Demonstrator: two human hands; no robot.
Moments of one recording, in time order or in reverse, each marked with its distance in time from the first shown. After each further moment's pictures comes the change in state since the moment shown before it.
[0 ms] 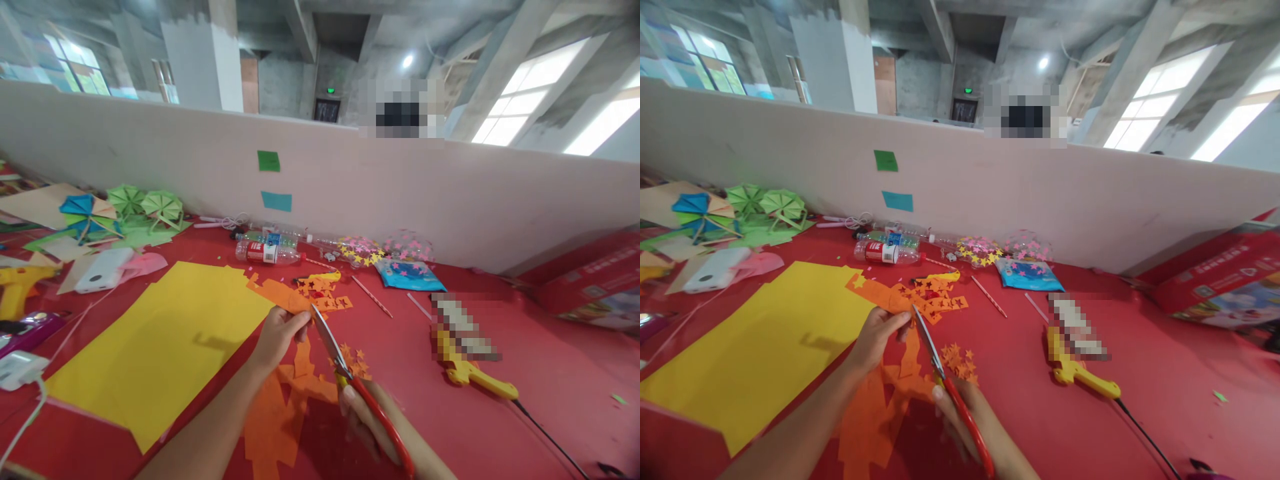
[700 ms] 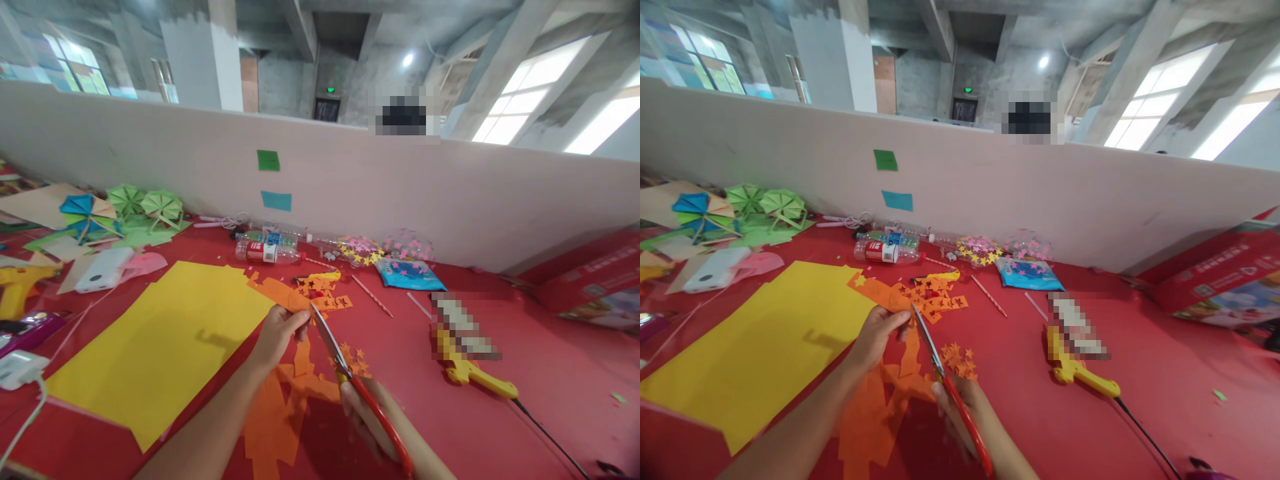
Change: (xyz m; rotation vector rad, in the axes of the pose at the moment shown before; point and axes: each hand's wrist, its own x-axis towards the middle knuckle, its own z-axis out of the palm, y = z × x) left_hand 0.003 -0.008 -0.001 -0.065 -0.003 0.015; right_hand 0.000 -0.002 0.005 -0.008 0.112 0.093
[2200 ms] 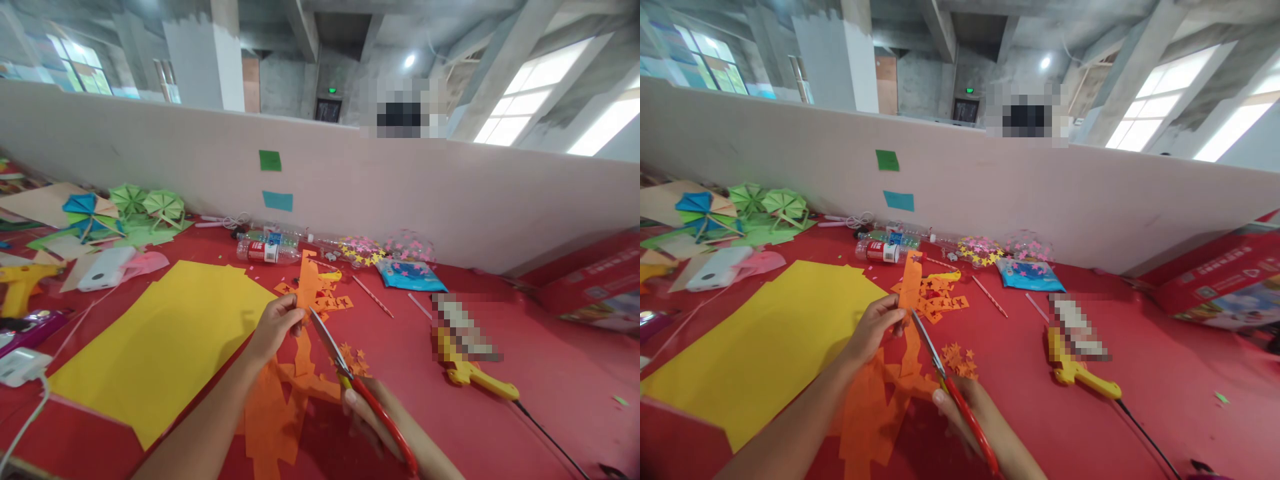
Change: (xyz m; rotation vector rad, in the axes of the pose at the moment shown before) left_hand 0.004 0.010 -0.011 0.071 -0.049 0.014; right_hand -0.004 -0.006 -0.011 -0.034 -0.087 -0.074
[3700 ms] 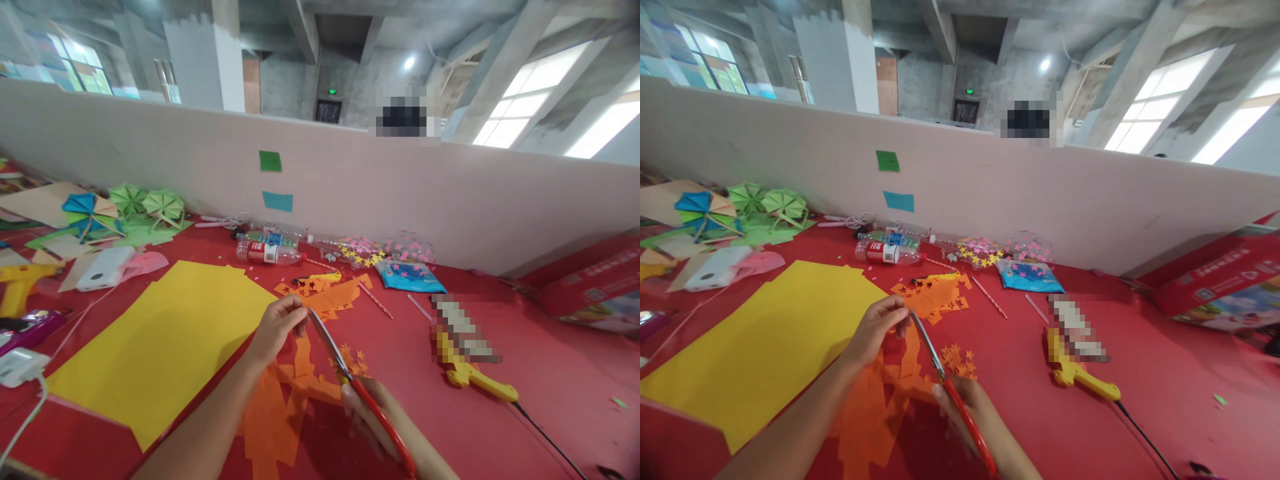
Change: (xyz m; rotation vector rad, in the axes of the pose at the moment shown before) left_hand -0.001 0.000 0.004 -0.057 -0.004 0.009; right_hand 0.006 -0.001 0.003 -0.008 0.046 0.086
